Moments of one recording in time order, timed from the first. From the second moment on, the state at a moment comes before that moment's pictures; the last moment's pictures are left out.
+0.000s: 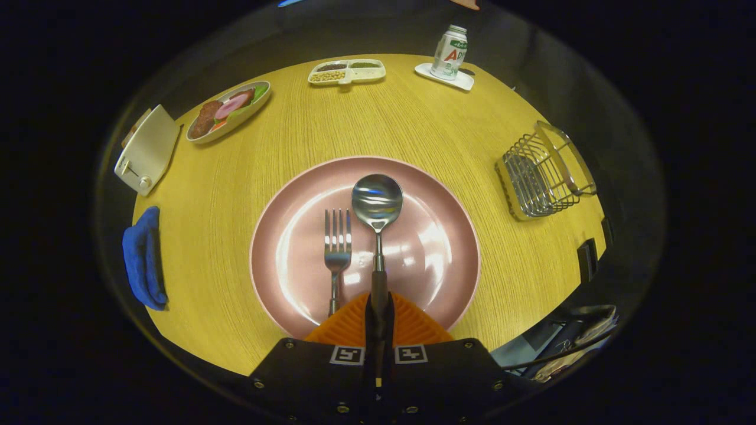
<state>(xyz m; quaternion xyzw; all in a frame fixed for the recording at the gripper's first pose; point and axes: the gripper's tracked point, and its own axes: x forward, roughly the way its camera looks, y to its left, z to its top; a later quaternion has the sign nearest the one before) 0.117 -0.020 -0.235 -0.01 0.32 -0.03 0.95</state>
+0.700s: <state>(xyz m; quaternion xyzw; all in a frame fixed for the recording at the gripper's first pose) 0.097 -0.042 -0.144 -0.05 0.26 -0.06 0.96</state>
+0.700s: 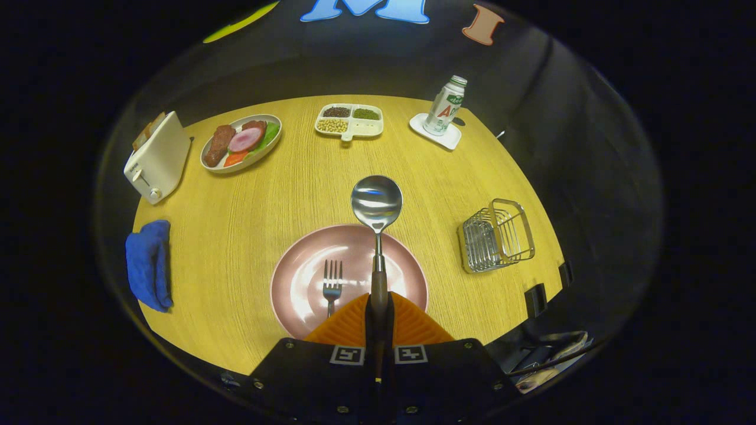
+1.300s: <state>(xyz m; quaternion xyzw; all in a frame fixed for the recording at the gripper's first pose) 0.098 -0.146 -0.116 0.00 0.26 -0.15 0.96</state>
